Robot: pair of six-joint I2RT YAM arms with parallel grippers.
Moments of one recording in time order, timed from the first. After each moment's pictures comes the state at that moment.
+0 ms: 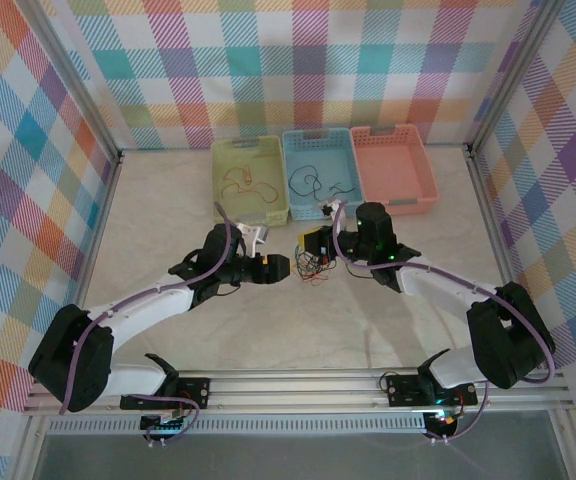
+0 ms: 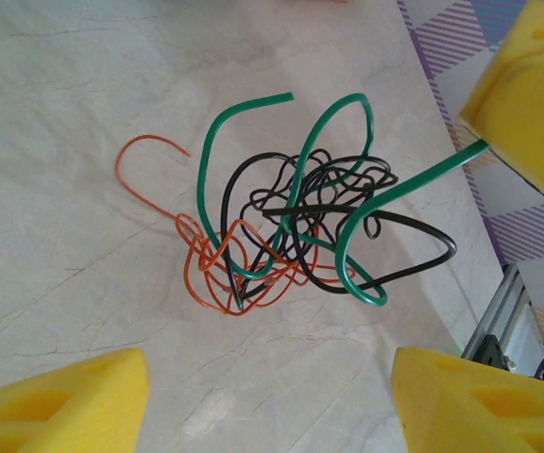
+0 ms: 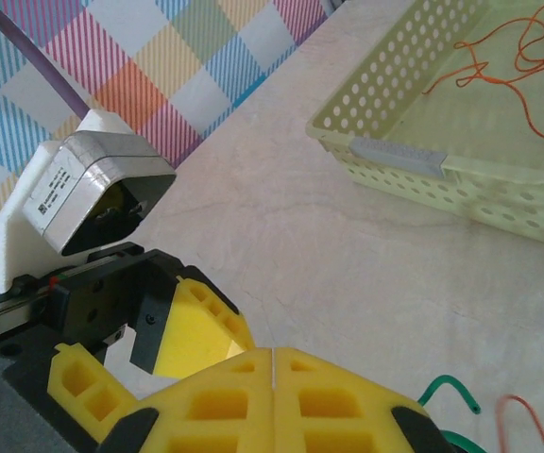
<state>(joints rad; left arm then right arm) -0.61 1.29 0.69 0.00 0.42 -0.58 0.56 1.40 0.77 0.27 -0.58 0.35</state>
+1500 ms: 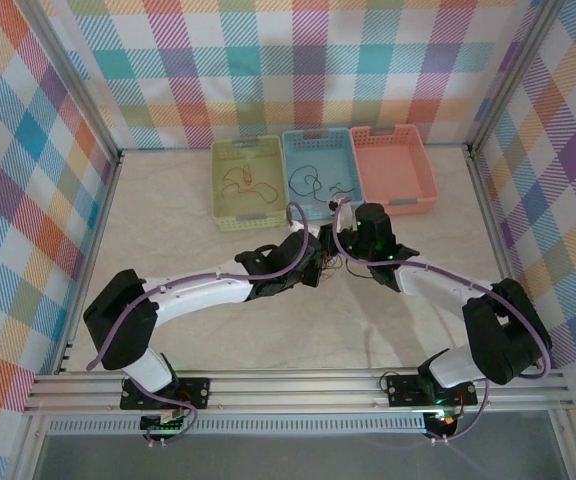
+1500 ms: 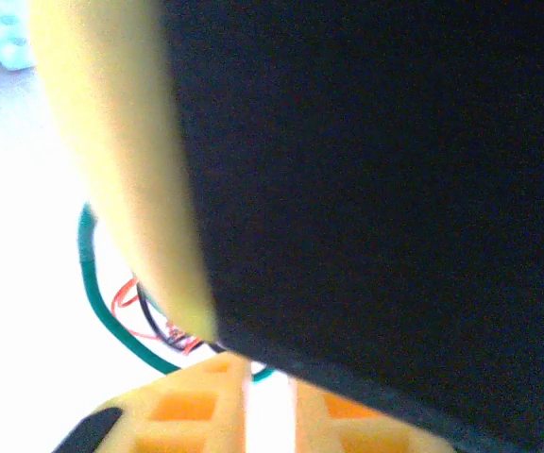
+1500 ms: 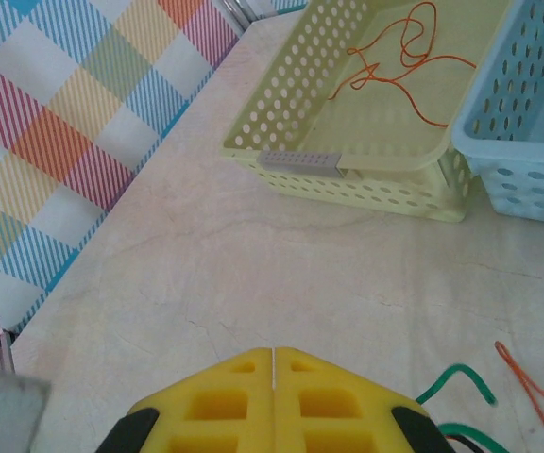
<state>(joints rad) -0.97 1.61 1.10 -0.28 -0.23 -0.55 0.56 1.43 0.76 0.28 -0.43 0.45</state>
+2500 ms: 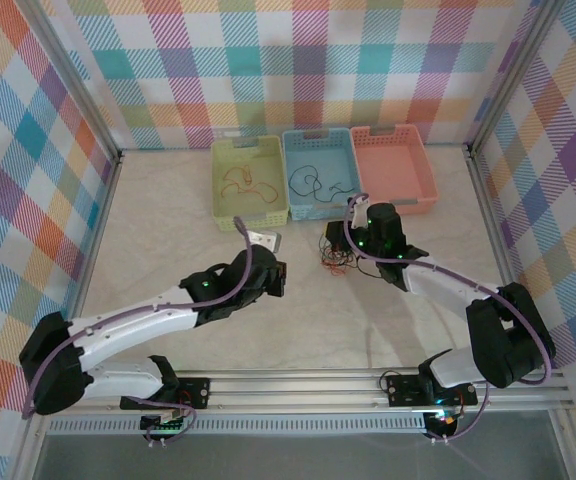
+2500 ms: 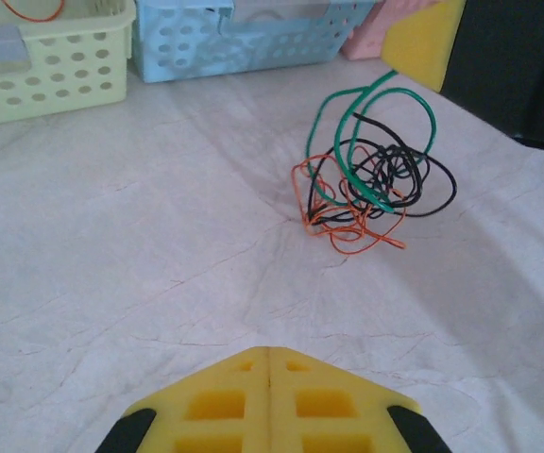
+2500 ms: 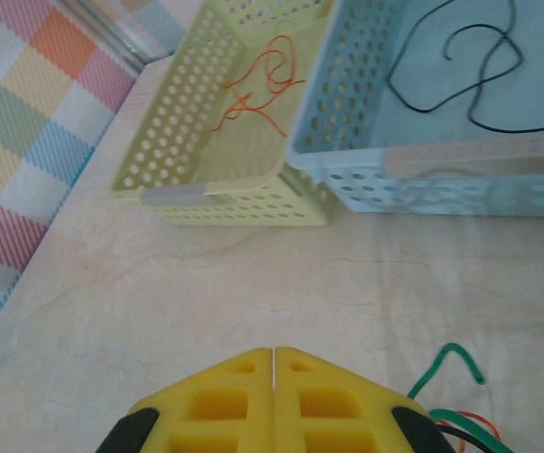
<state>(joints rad) -0.94 1.18 0.81 -0.30 -0.29 -0.61 0.46 1.40 0.72 0.23 -0.29 0.50</state>
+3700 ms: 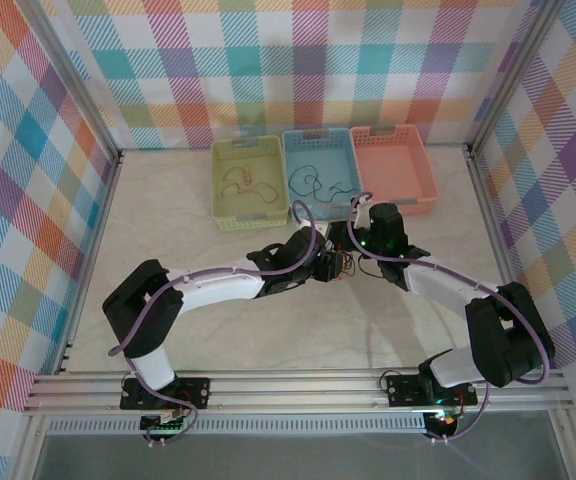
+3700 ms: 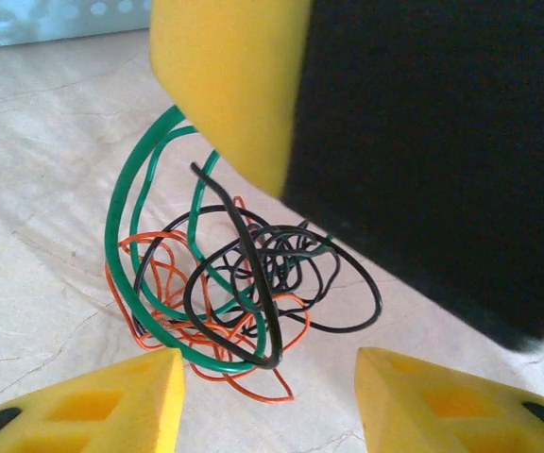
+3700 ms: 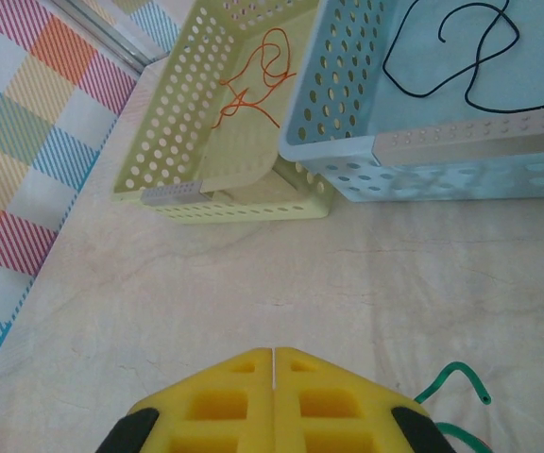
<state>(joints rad) -0.95 1.73 1.11 -0.05 -0.10 -0.61 0.45 1.41 0.72 0.24 -0.33 0.54</state>
